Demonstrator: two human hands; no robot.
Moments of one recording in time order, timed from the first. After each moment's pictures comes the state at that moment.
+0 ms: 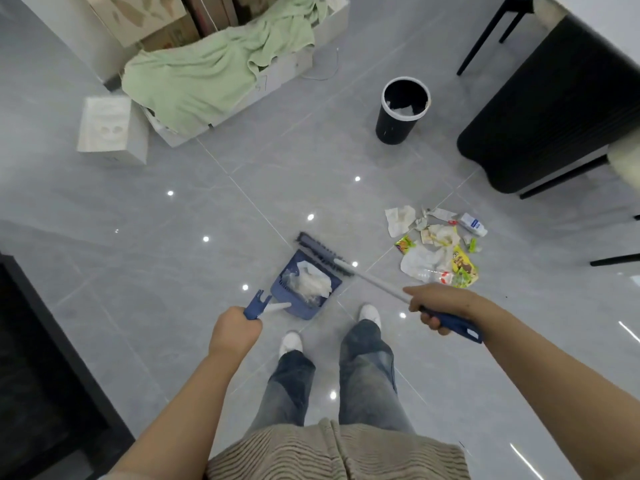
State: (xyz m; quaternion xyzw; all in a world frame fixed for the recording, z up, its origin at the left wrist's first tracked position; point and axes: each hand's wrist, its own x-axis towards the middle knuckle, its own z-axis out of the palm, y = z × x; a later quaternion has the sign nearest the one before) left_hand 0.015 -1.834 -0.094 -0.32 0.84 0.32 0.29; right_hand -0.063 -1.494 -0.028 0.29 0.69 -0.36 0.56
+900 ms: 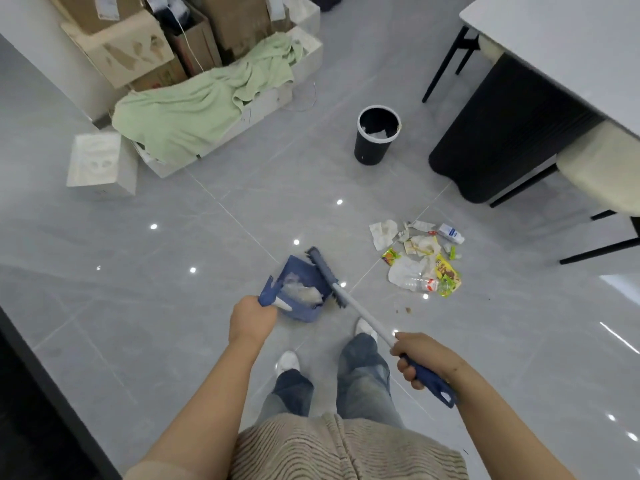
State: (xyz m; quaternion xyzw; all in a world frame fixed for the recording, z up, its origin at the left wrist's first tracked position) left_hand -0.001 -1.810 -0.057 -0.29 0.84 0.39 0.24; right_hand 0.045 -1.531 0.010 0.40 0.60 -0.50 0.48
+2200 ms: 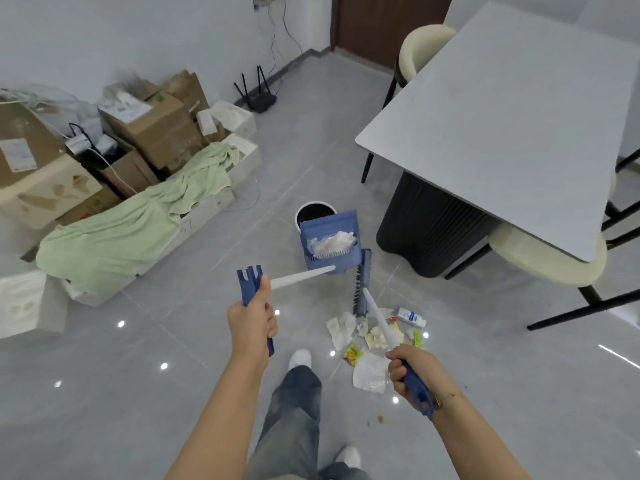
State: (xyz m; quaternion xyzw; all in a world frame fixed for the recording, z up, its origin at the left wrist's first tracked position) left_hand -0.305 -1.560 0.058 -0.33 0.57 0.75 0.09; right_hand -0.211 -1.338 0.055 0.51 0.42 -0.71 0.24
